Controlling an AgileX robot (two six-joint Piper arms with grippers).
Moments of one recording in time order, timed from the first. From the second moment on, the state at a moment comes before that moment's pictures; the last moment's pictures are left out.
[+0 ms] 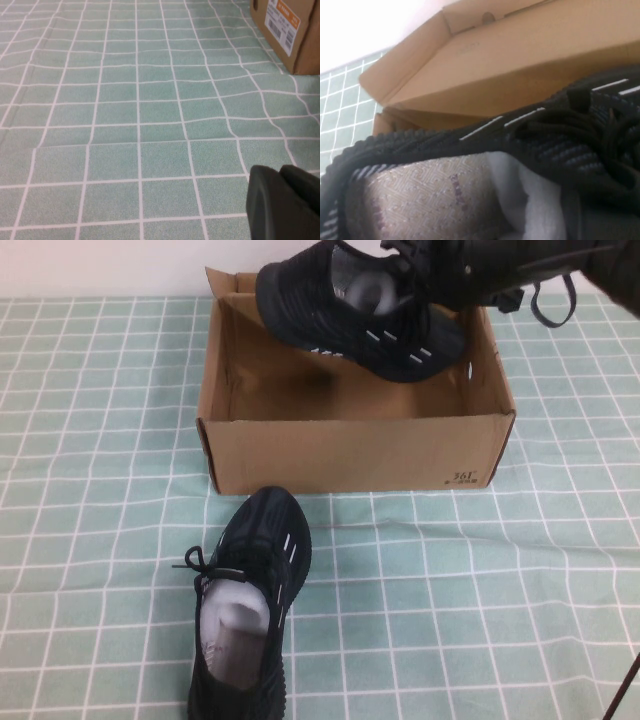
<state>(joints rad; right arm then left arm) 0.36 2.03 -1.95 0.30 0.63 0.41 -0.09 -0.01 0.03 0.03 0.36 -0.10</state>
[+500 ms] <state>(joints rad) 0.36 2.18 -1.95 0.30 0.54 0.38 -0.09 -0.01 0.03 0.03 0.36 -0.10</state>
